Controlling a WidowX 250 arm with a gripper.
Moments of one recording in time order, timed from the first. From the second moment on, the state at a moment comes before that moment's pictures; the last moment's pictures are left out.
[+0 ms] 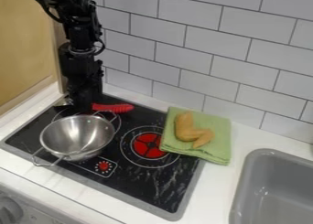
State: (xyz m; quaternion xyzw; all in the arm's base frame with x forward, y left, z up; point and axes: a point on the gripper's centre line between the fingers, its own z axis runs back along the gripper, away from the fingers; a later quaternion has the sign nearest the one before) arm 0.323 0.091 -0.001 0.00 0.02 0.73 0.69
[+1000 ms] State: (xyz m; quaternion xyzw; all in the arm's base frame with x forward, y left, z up) arm 0.351 0.088 0.047 -0.05 0.00 0.73 0.68
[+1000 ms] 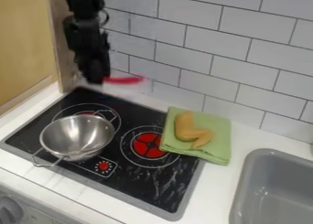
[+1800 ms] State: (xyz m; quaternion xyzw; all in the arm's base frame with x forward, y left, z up) arm 0.301 -0.012 0.063 -0.06 0.03 0.38 0.92
